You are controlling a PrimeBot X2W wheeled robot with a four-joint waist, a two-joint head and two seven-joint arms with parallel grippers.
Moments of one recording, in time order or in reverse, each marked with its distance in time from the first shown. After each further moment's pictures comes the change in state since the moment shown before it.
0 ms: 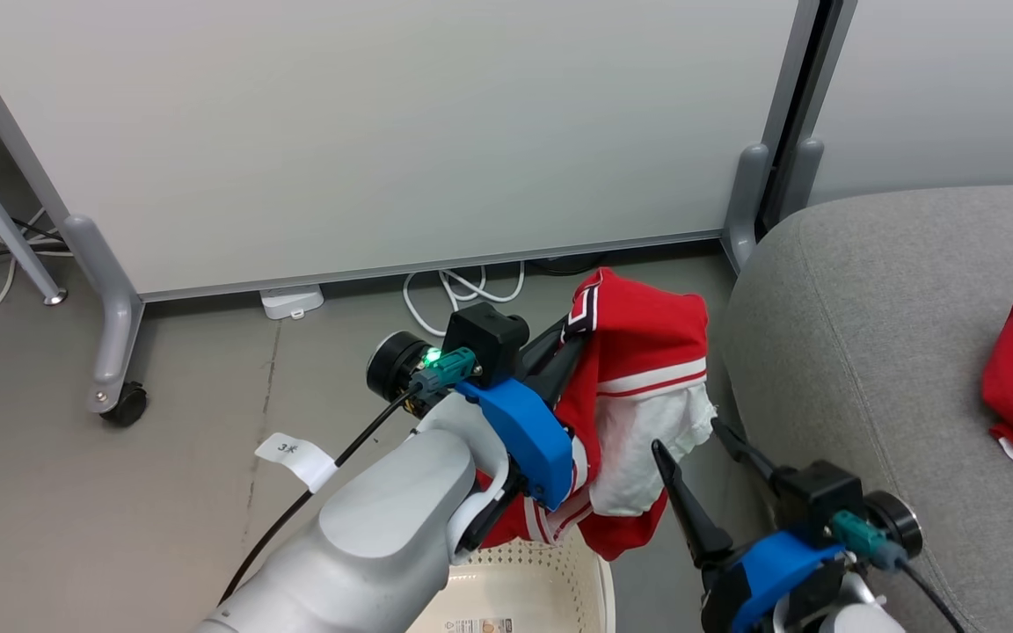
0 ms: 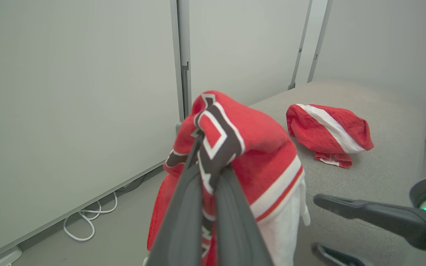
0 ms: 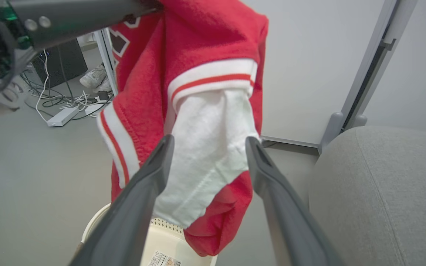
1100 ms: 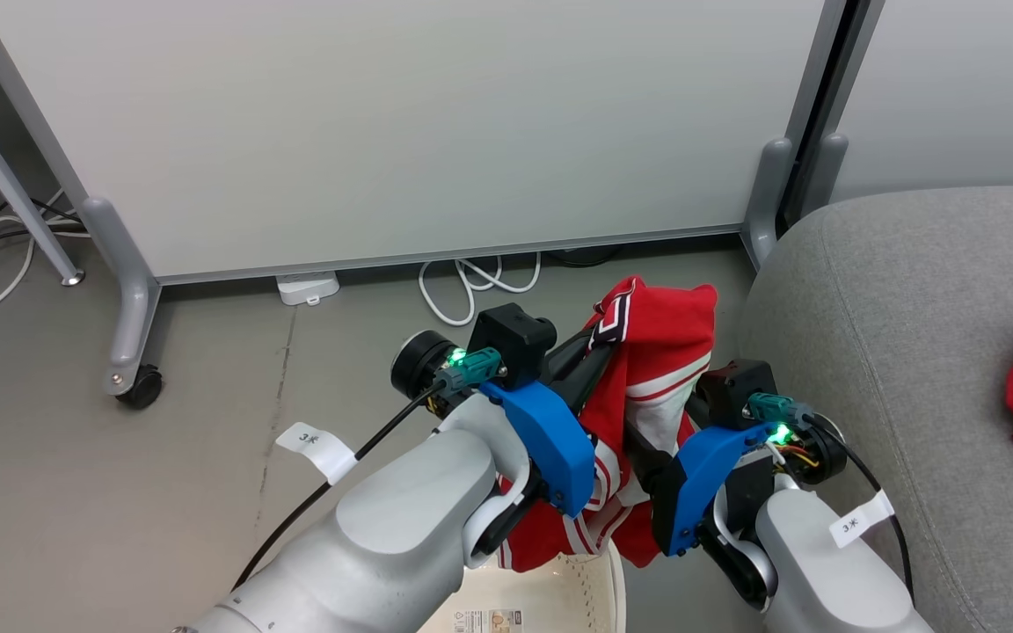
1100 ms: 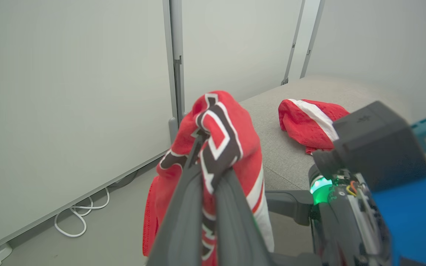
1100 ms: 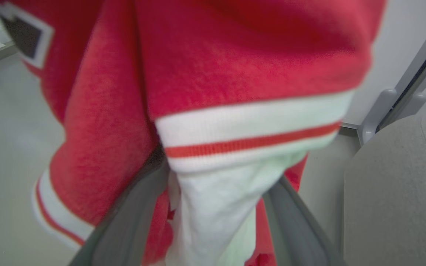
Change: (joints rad) left arm -0.042 0.000 -0.113 -0.022 -0.097 0.009 -0.002; right arm -0.384 0.000 0.154 0.491 0.182 0.000 0.032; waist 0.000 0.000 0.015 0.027
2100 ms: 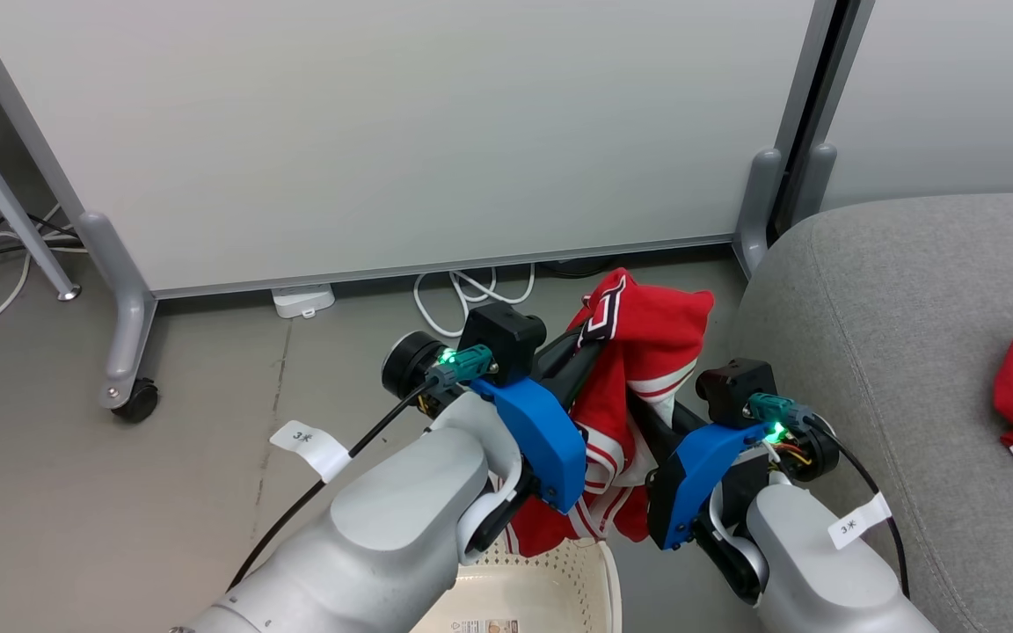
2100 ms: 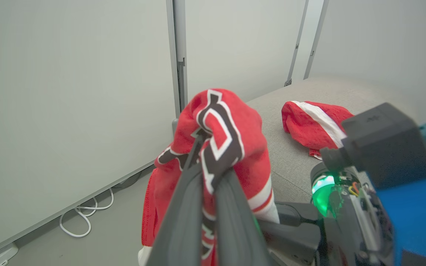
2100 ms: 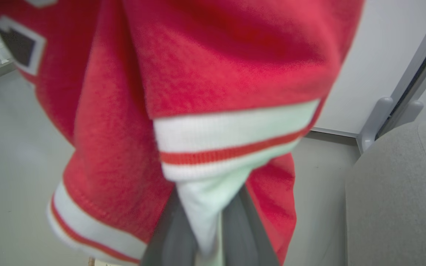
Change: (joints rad) left arm -0.001 0.000 0.007 0.024 -0.006 0.002 0.000; right arm -0.074 0.000 0.076 0.152 0.080 0.000 -0.132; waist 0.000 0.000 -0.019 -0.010
